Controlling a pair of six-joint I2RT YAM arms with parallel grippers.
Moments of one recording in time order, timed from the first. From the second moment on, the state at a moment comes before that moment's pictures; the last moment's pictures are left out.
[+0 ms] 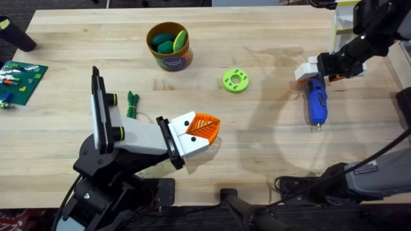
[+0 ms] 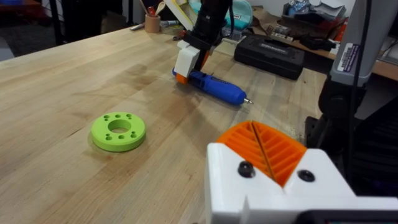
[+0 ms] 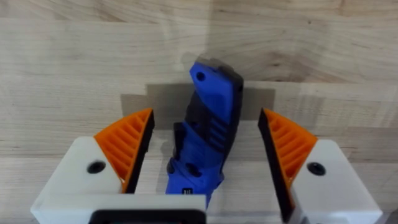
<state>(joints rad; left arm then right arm) -0.47 0.00 0.01 -0.07 0.68 -0.15 -0.21 1.72 1.16 -0.83 0.00 -0.22</state>
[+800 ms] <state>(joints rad) -0.47 0.00 0.01 -0.07 0.68 -0.15 -0.21 1.72 1.16 -0.84 0.00 -0.22</state>
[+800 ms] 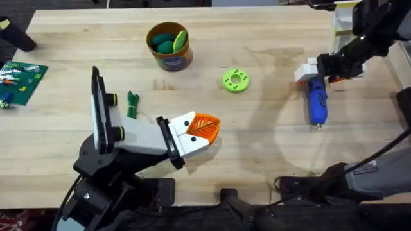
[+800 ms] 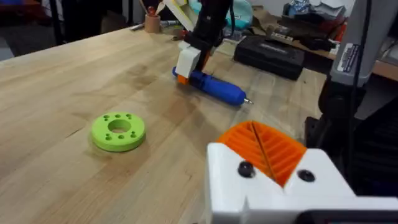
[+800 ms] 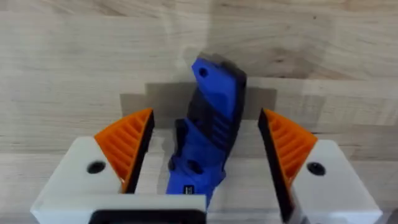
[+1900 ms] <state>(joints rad) -0.47 0.00 0.01 -0.07 0.68 -0.15 -0.21 1.81 1.19 -0.90 0.03 -0.25</state>
